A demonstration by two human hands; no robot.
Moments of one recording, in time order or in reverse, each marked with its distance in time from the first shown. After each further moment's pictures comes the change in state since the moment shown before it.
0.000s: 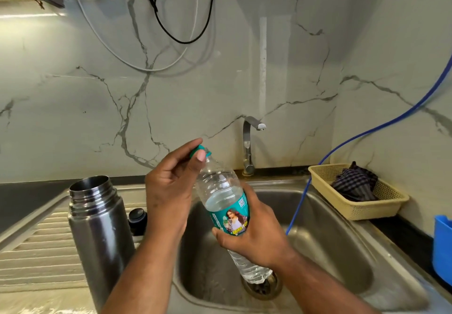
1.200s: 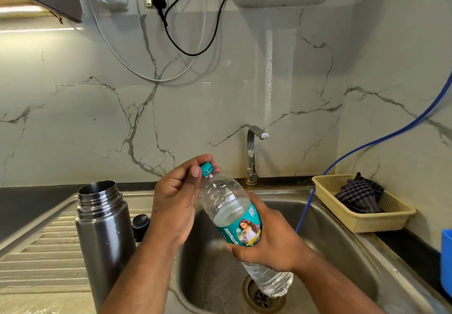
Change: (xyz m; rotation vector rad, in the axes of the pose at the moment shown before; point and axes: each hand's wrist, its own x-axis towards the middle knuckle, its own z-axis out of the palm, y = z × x) left_hand 0.001 -0.009 -0.011 -0.163 -0.167 -0.124; right_hand 0.003 0.004 -0.034 -0.019 -0.233 -0.017
